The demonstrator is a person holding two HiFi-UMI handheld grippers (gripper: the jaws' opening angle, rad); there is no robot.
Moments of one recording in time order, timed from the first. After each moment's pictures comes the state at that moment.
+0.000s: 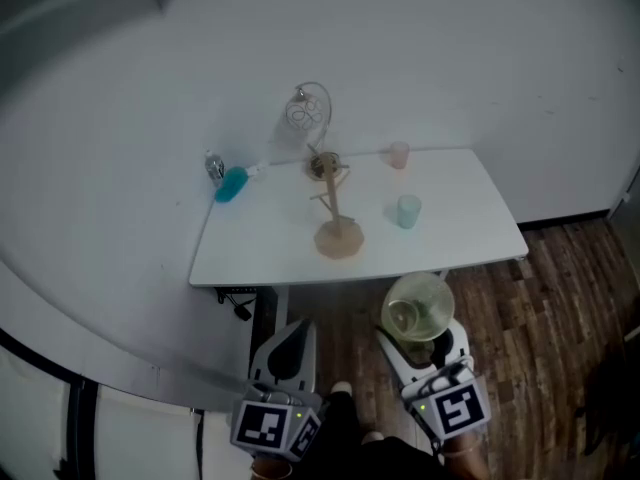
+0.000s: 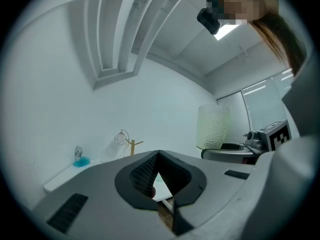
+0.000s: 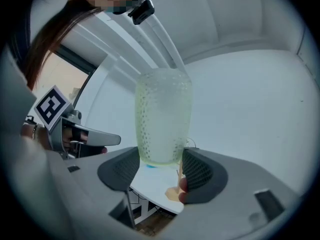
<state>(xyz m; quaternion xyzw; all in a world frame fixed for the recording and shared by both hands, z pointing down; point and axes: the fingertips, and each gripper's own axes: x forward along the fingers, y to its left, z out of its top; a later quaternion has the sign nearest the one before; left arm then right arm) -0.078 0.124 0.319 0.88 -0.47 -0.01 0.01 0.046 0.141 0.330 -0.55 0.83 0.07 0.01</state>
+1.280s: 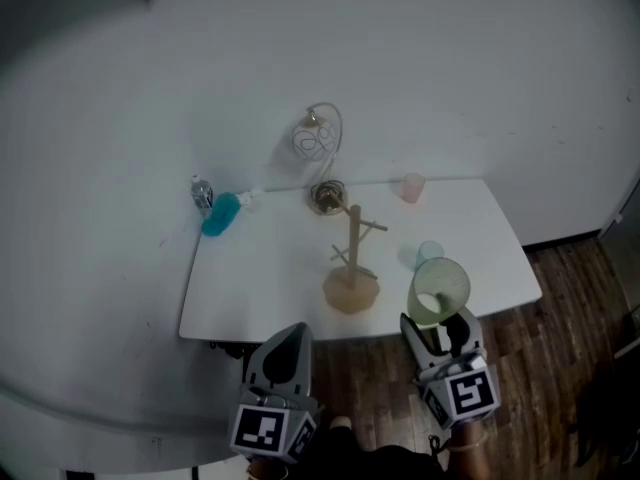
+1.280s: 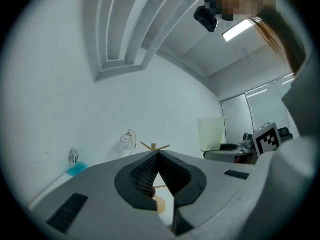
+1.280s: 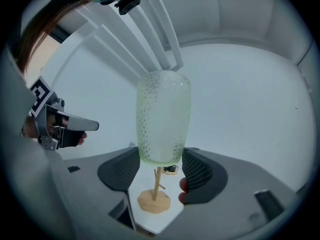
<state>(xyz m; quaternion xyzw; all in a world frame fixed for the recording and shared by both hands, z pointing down) -0.121 -0.062 0.326 0.89 -0.46 -0.01 0.02 0.064 -0.052 0.346 -0.63 0.78 0.04 -0.05</state>
